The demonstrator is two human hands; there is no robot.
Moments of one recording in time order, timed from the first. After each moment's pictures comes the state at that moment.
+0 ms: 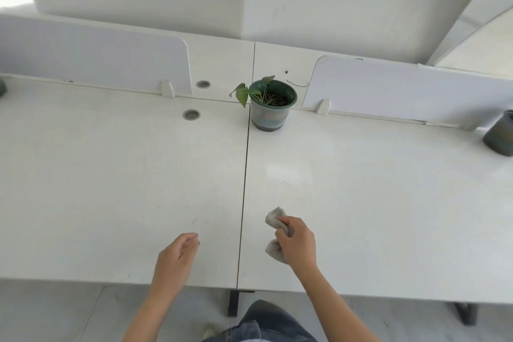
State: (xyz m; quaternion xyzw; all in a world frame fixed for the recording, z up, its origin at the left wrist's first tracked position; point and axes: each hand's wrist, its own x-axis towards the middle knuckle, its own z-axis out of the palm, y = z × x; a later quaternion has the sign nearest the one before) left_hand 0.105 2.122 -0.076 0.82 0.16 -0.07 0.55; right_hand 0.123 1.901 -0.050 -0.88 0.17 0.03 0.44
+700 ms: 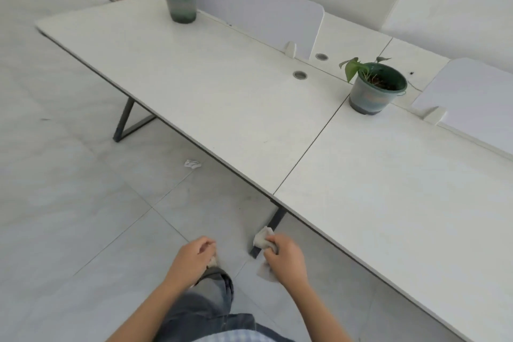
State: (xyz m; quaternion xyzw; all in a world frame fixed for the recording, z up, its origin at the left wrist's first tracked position) left_hand -0.134 2.059 -0.099 0.77 0.34 -0.08 0.53; right_hand -0.029 1.891 -0.101 -0.90 -0.17 0.25 0.31
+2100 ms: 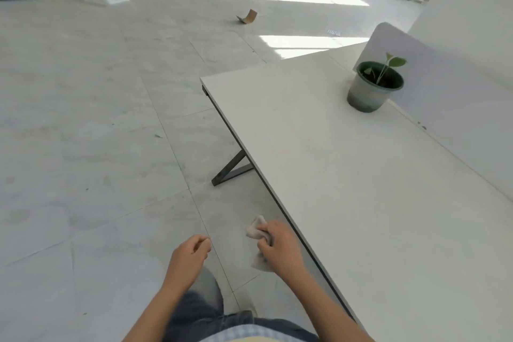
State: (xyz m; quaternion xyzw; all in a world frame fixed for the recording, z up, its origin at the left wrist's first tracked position) left_hand -0.069 2.644 -0.094 0.64 0.53 0.10 0.54; right_hand 0.096 2.553 -0.094 -0.83 -0.42 0.25 0.26
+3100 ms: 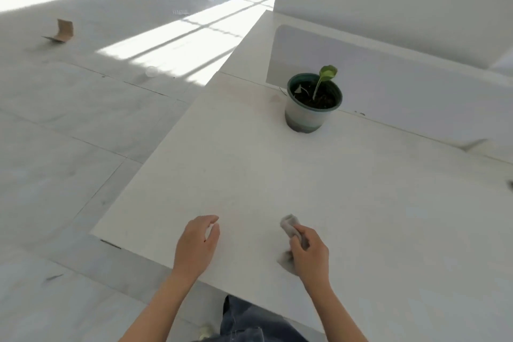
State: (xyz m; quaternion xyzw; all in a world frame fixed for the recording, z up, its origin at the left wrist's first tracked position) left_hand 0.218 2.970 -0.085 0.87 0.20 -0.03 0.44; right_hand 0.252 2.763 -0.073 -0.87 0.12 0.09 0.47
